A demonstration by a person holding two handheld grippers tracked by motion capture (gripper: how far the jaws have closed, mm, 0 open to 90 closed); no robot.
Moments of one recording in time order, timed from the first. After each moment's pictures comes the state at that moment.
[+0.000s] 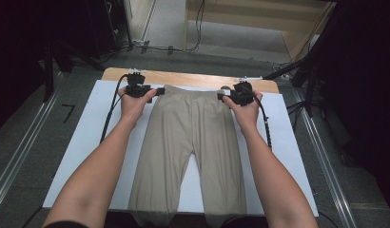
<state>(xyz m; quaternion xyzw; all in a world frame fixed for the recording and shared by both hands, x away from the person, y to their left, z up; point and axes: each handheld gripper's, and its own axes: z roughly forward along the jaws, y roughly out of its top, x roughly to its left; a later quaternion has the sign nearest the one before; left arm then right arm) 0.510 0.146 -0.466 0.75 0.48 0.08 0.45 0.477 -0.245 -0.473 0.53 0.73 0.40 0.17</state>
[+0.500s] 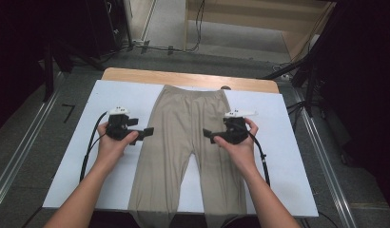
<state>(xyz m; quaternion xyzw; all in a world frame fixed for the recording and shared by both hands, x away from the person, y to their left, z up) 0.362 0.190 -0.479 0.79 0.41 0.06 0.46 0.339 -0.193 -0.471 0.47 0.76 0.43 0.13</state>
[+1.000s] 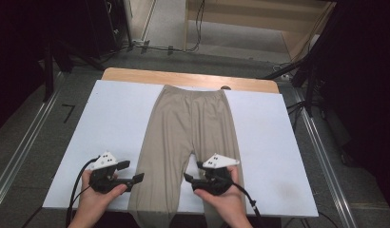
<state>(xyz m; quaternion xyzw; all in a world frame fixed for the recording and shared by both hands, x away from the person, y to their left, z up) 0.231 0.213 -0.499 0.81 0.39 0.07 0.44 0.212 -0.125 -0.492 0.43 0.79 0.42 0.10</state>
